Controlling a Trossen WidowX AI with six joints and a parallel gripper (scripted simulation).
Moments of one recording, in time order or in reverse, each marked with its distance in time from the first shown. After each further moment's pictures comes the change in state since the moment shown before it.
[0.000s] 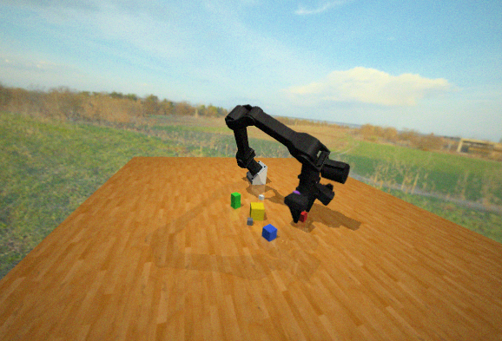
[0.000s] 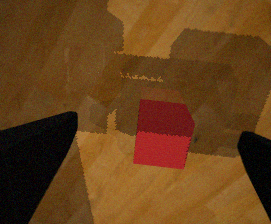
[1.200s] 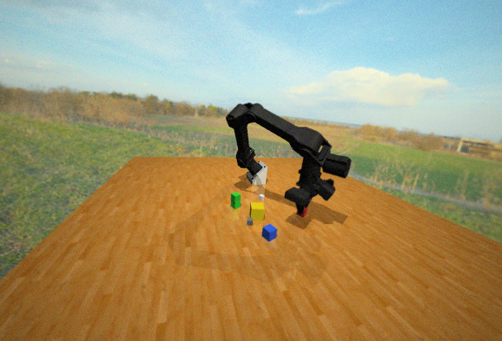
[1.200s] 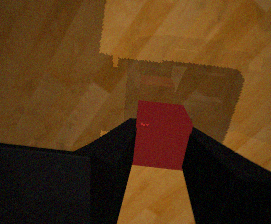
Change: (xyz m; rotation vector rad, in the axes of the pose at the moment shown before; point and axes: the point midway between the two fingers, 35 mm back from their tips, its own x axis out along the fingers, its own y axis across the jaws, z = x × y) arm -0.017 -0.001 -0.002 -0.007 0.015 -0.006
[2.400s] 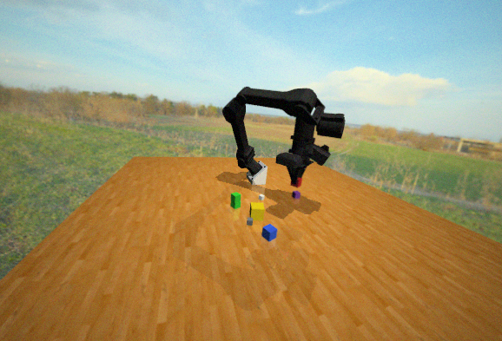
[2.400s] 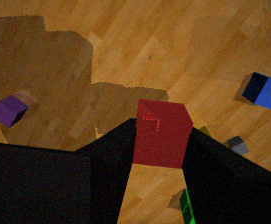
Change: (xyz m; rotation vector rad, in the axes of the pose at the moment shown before) arm -0.104 -0.029 -0.028 0.000 -0.018 0.011
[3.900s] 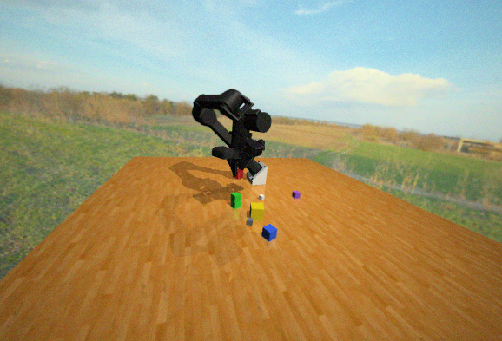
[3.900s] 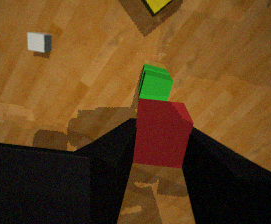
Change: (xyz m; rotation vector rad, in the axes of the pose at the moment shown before) arm 0.009 -0.080 -0.176 -0.008 -0.008 -0.012
